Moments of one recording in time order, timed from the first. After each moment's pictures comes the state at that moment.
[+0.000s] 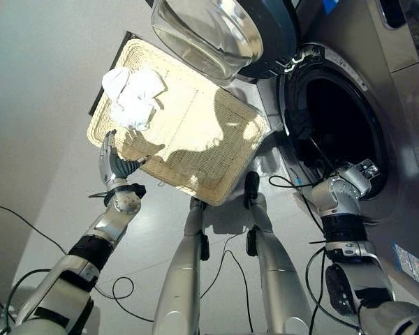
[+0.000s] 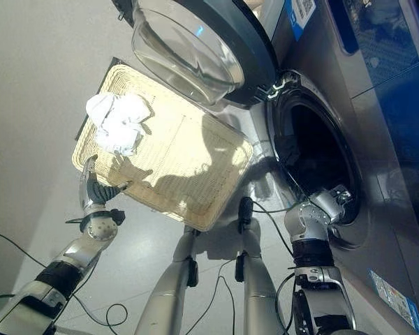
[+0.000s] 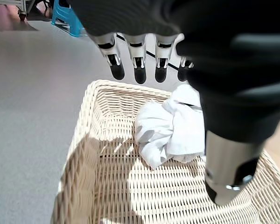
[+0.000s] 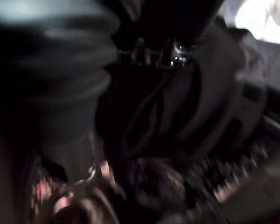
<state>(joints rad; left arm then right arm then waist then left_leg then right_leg) -0.52 0.60 -0.41 0.53 -0.09 -0.01 0.80 -0.68 -0.23 -0.14 0.28 1.98 -0.93 -0.40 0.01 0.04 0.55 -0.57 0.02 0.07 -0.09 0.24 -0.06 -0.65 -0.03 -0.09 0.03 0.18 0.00</state>
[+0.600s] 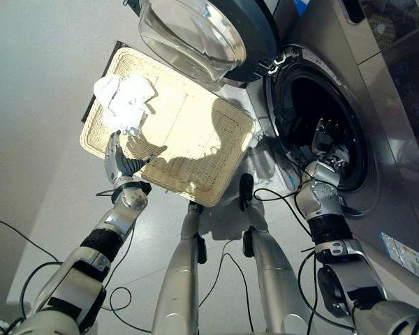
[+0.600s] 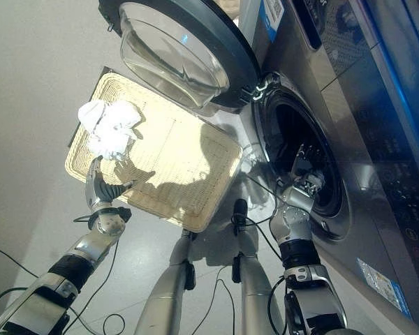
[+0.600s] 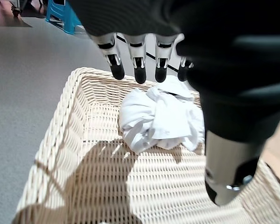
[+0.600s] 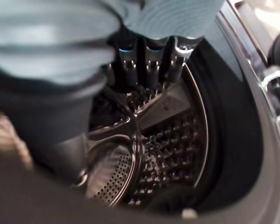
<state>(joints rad) -0.60 0.55 -0.41 0.65 -0.09 -0.01 0.80 -0.67 -0.15 -0.06 0.40 1.98 -0.55 0.20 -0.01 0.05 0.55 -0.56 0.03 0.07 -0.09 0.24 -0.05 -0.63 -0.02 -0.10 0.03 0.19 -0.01</state>
